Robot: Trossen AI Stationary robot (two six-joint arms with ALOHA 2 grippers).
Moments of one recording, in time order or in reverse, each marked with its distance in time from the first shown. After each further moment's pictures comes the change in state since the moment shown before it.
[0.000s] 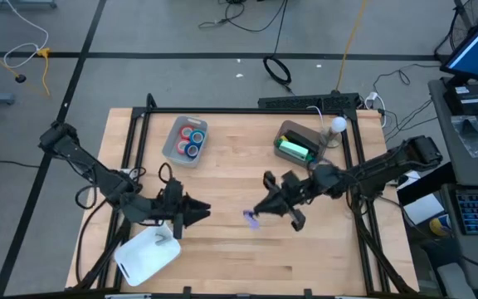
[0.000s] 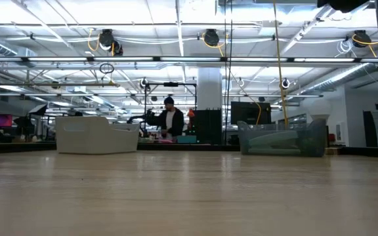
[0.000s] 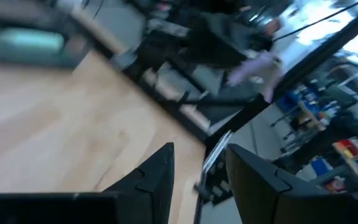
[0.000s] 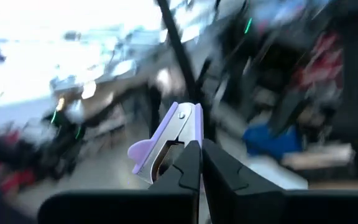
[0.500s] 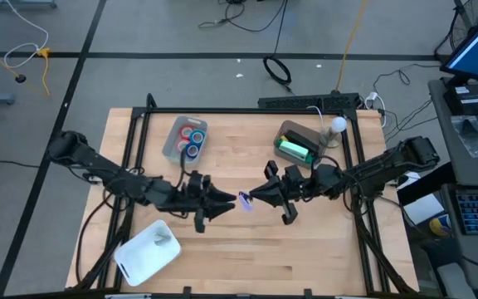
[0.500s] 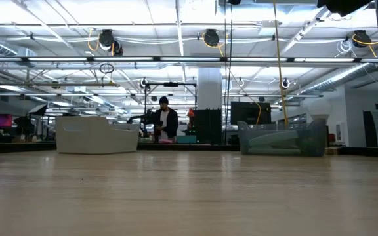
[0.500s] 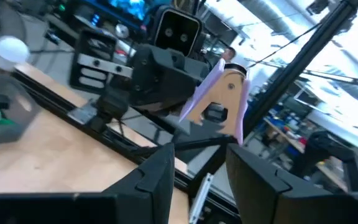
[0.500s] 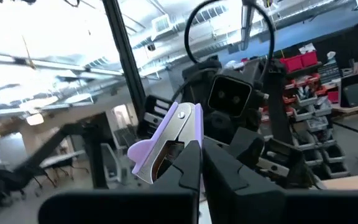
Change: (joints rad) left arm 0.201 0.193 0.000 0.511 0.229 0.311; right arm -0.003 0.033 0.000 0.135 0.225 -0.106
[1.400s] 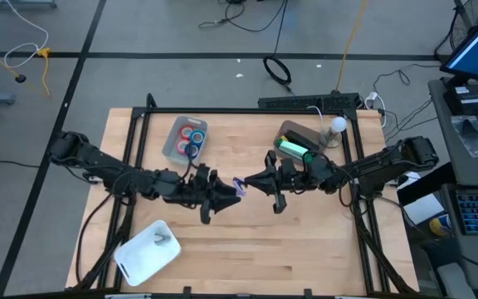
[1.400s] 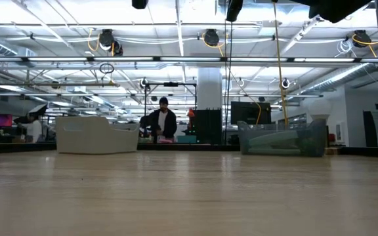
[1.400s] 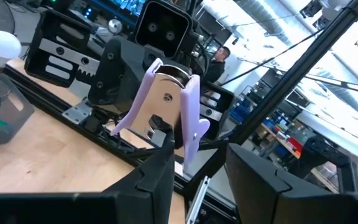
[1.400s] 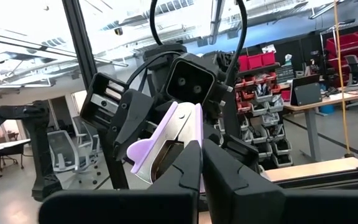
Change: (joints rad) left arm 0.103 0.030 0.000 0.038 0.135 -0.040; right arm -0.083 0.007 0.000 -0.075 0.042 -0.083
